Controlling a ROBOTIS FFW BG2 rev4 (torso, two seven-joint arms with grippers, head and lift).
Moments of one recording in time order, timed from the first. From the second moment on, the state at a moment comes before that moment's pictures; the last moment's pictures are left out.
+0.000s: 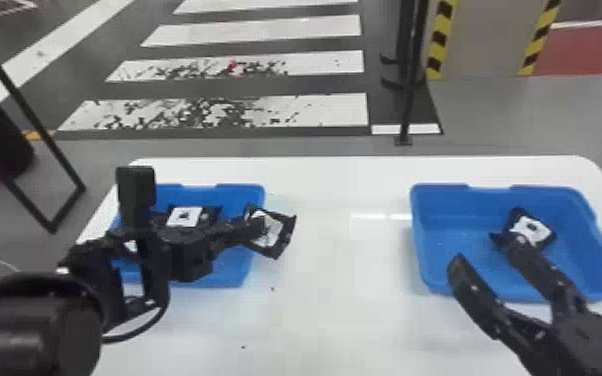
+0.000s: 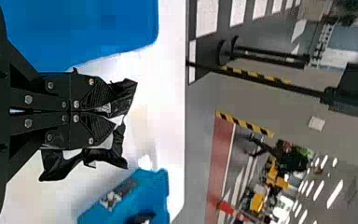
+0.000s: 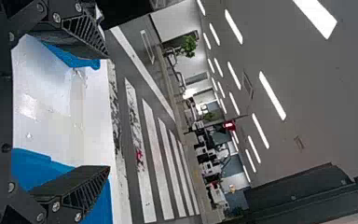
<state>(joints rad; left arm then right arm) 0.15 0.18 0.19 -2.19 0.25 1.02 -0.59 0.64 -0.09 -0.02 -2.24 -0.39 0.14 0.43</state>
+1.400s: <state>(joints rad) 0.17 0.19 -0.05 -2.28 0.45 0.99 -0.60 0.48 -0.12 0.07 -2.11 -0.50 0.19 0.43</state>
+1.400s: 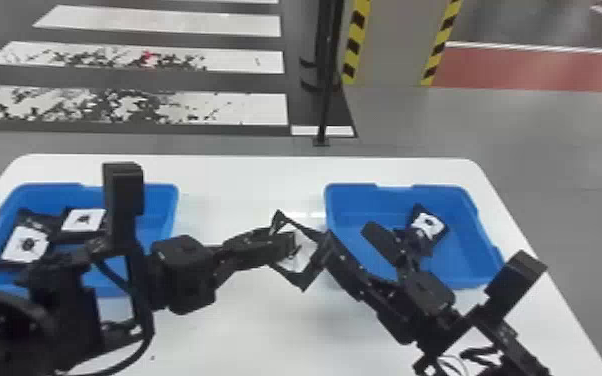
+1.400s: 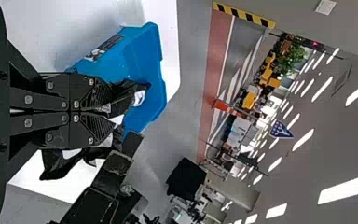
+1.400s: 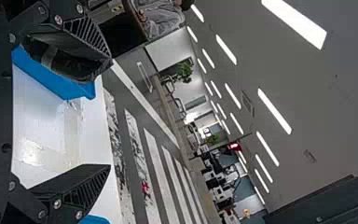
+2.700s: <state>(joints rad) 0.18 0.18 -0.02 -2.28 0.46 0.96 -0.58 0.49 -0.13 0.14 -2.12 -0.63 0.27 0.45</state>
